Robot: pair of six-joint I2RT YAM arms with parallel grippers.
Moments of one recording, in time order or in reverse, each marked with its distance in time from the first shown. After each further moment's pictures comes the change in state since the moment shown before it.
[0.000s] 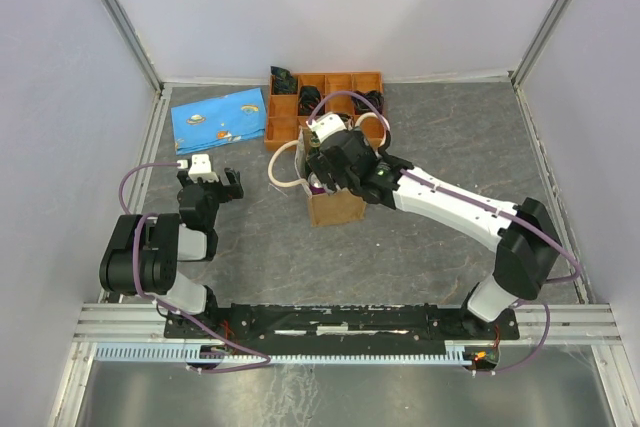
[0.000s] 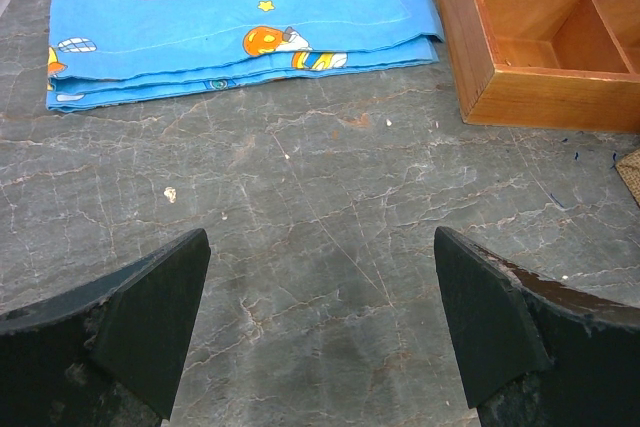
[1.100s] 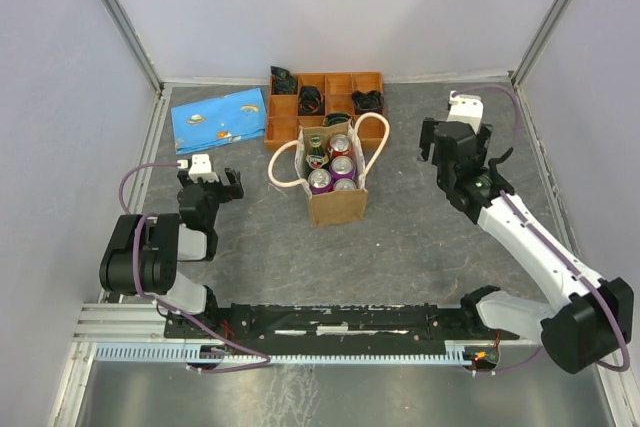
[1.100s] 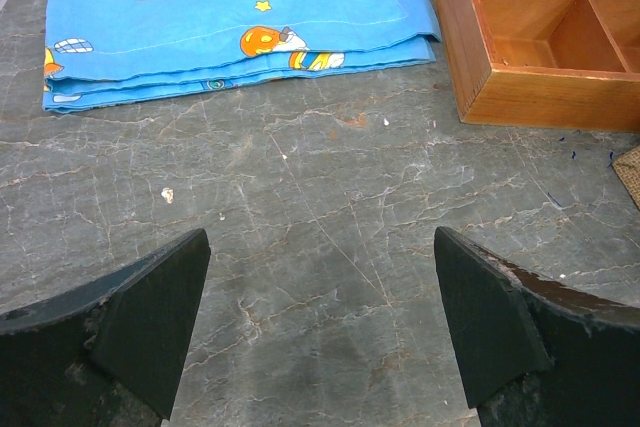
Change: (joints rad) left arm 0.000 0.000 0.000 0.000 0.005 0.000; right arm -0.503 -0.457 -0.401 0.164 0.157 0.155
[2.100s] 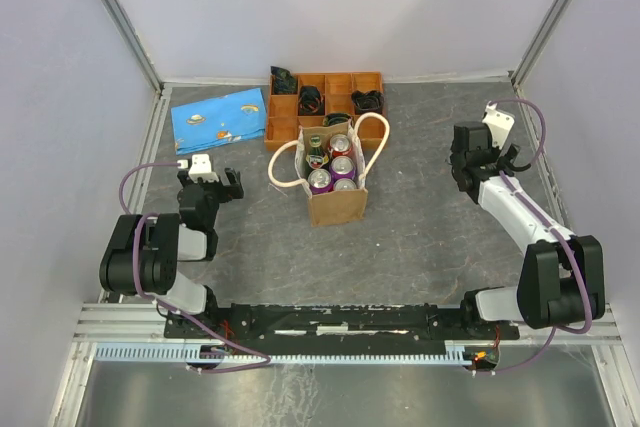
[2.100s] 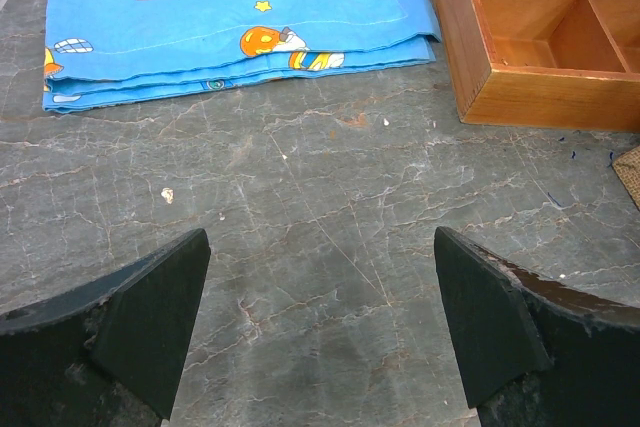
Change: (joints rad) left arm 0.000 0.000 0.000 0.000 0.000 0.000; right arm -0.261 0.203 -0.053 0.036 0.034 0.161
